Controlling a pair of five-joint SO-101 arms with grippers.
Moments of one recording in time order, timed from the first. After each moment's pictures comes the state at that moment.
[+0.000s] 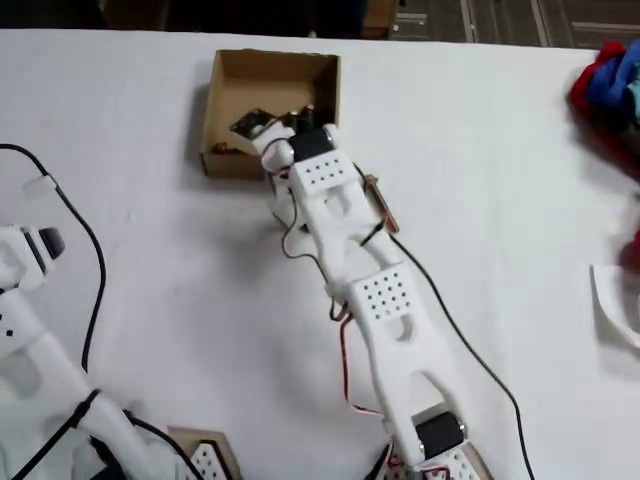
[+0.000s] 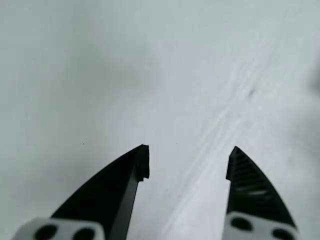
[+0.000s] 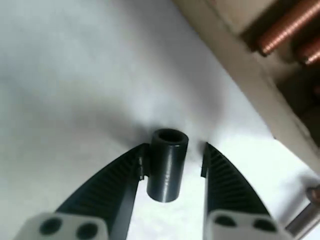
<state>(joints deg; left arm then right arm) -46.2 -38.5 27.3 74.2 -7.3 -27.5 70.6 -75.2 99.9 23.3</state>
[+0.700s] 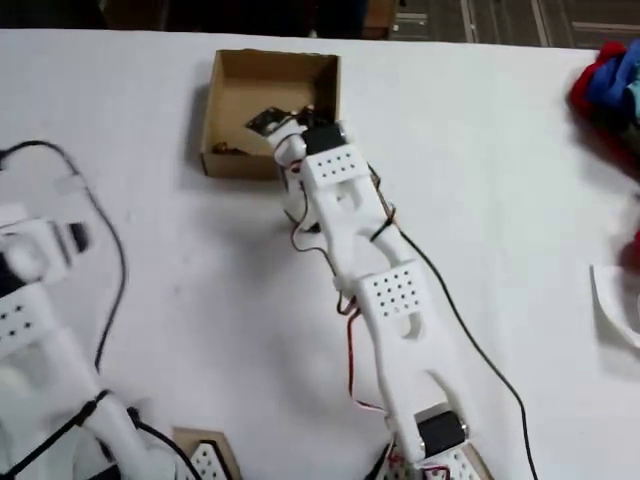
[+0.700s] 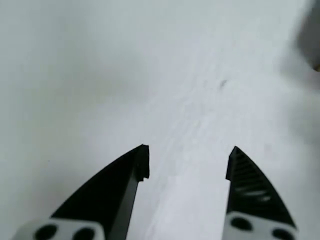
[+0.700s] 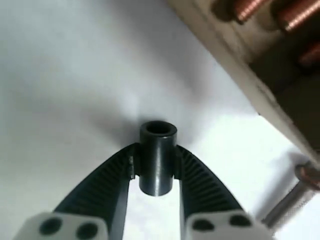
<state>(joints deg) -36.0 -38.5 30.3 73.1 -7.3 -24.3 65.6 -70.7 100.0 23.3</state>
